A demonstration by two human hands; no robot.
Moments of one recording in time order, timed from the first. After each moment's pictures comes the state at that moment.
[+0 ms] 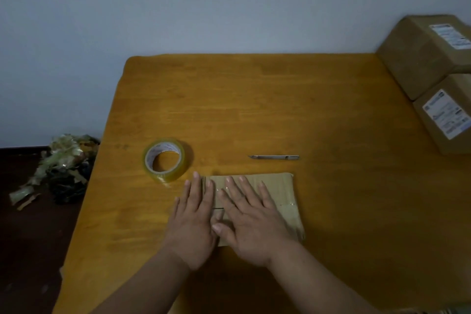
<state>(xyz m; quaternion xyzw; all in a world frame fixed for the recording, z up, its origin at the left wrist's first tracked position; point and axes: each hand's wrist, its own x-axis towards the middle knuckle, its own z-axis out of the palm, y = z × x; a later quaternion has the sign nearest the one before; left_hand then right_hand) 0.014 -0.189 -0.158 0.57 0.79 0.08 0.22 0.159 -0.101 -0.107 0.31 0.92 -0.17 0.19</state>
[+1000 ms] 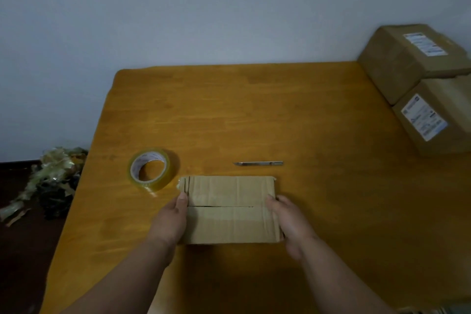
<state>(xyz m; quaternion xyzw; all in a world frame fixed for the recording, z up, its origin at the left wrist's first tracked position) 0.019 -0.157 -0.123 0.12 0.81 0.35 0.46 0.224 -0.059 -0.116 0.65 0.40 -0.64 -0.08</state>
